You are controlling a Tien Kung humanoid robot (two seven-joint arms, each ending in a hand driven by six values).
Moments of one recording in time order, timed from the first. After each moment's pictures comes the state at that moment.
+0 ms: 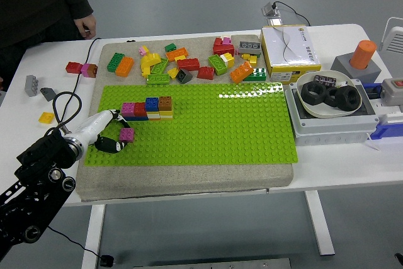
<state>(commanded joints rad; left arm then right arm) -0.35 0.24 -1.09 -1.22 1.95 -0.15 0.29 0.16 -0.14 1.67 0.18 -1.40 -0.08 -0.19</state>
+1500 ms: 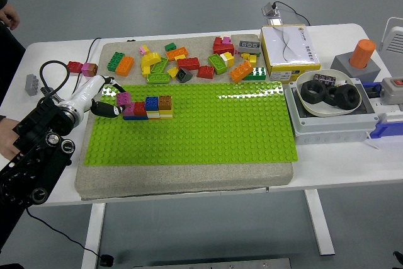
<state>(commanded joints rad) -0.51 0.14 -1.22 -1.08 1.93 -0.15 0.27 0.17 -0.13 1.67 0.18 -1.41 -0.08 -0.19</state>
